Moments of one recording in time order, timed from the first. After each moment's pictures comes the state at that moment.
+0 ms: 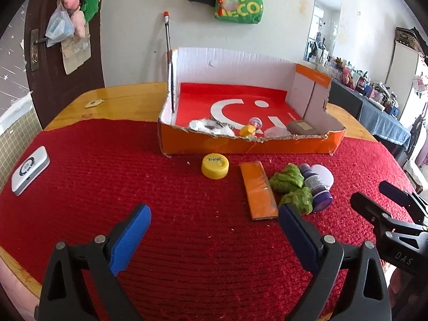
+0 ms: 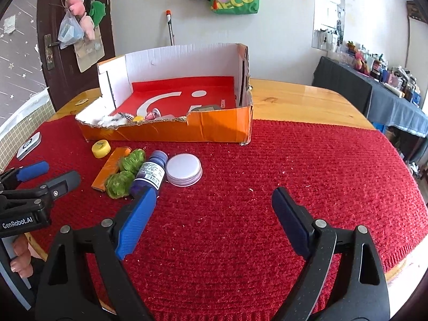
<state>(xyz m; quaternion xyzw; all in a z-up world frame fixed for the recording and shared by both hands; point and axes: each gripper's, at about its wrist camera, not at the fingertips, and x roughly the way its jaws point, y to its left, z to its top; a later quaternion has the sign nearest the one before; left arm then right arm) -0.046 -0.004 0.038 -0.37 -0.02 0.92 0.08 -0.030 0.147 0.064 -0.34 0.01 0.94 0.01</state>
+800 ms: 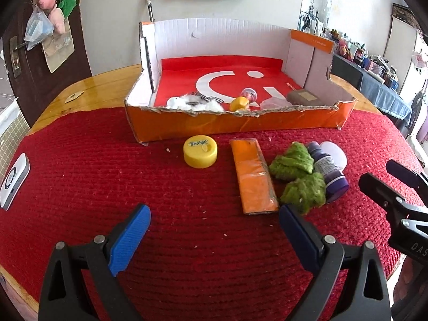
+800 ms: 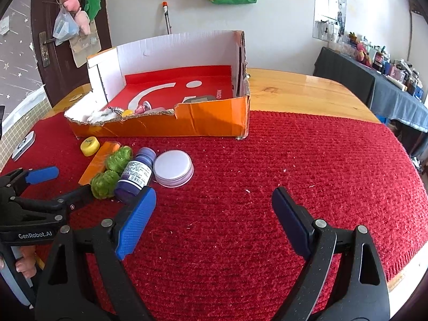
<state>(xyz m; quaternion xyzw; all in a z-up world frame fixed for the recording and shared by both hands) -0.073 0.014 0.016 -0.42 0.02 0.90 0.09 -0.047 0.157 0.055 -0.37 0.01 0.93 0.01</state>
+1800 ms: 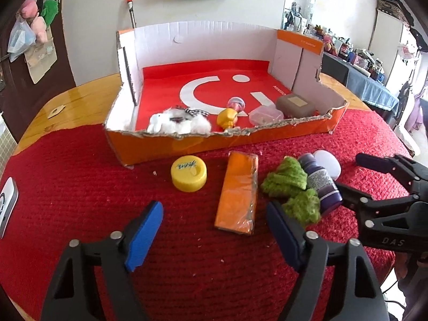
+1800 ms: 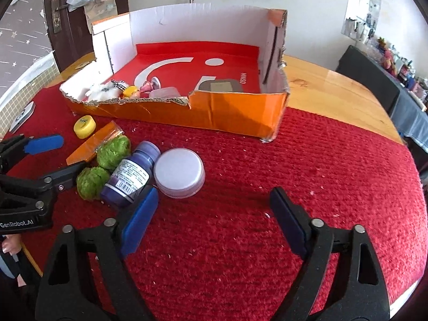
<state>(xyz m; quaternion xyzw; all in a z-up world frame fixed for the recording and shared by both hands) -0.094 0.019 0.021 -0.42 0.03 0.89 0.14 -0.089 0.147 0.041 -0.43 -0.04 0.90 -0.04</state>
